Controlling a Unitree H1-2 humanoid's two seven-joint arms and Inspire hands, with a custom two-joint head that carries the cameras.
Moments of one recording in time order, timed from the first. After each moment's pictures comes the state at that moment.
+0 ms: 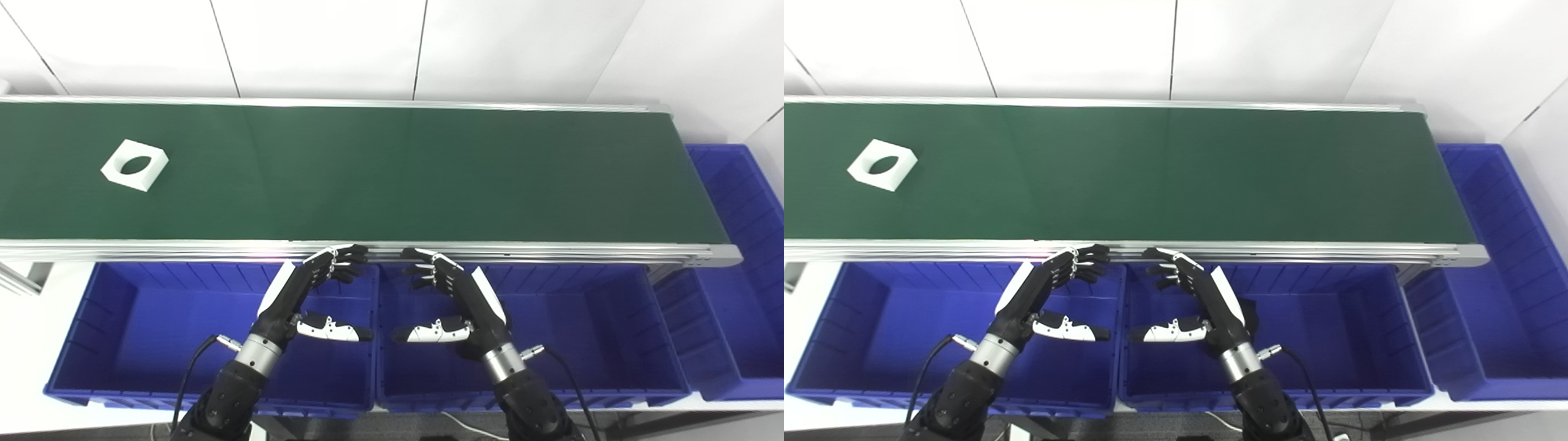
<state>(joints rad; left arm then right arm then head) 0.06 0.12 -0.31 0.30 0.14 -0.43 -0.08 0.09 -0.07 0.23 0.31 -0.13 -0.42 0.11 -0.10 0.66</state>
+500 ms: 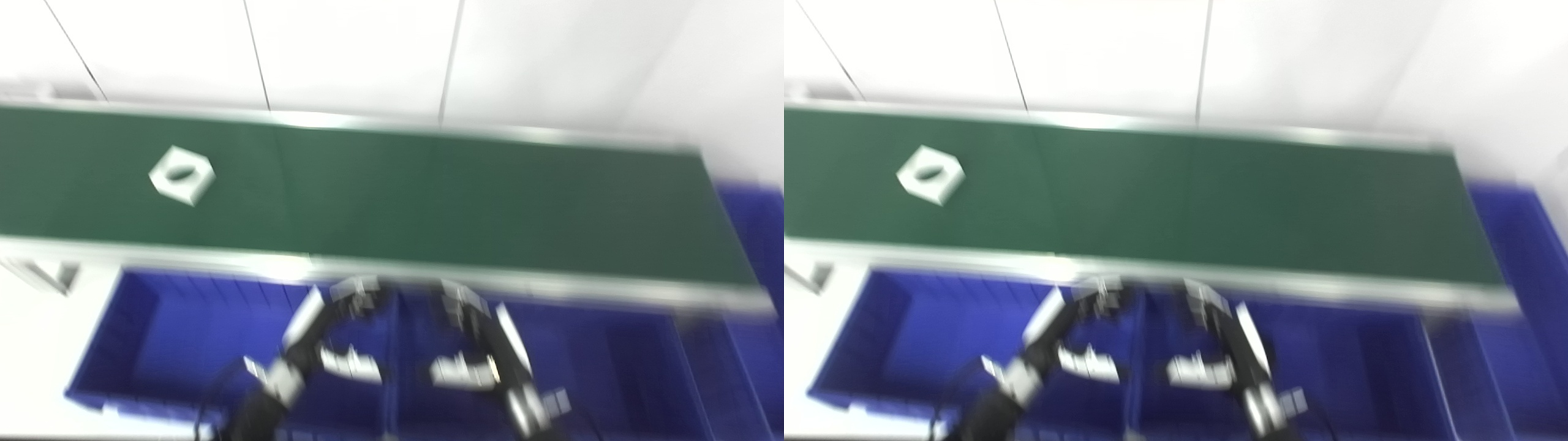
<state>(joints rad) 0.03 0.11 -0.39 0.43 0.14 -0.43 0.01 0.09 -0.11 0.23 0.36 -0.10 -0.42 0.10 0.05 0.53</state>
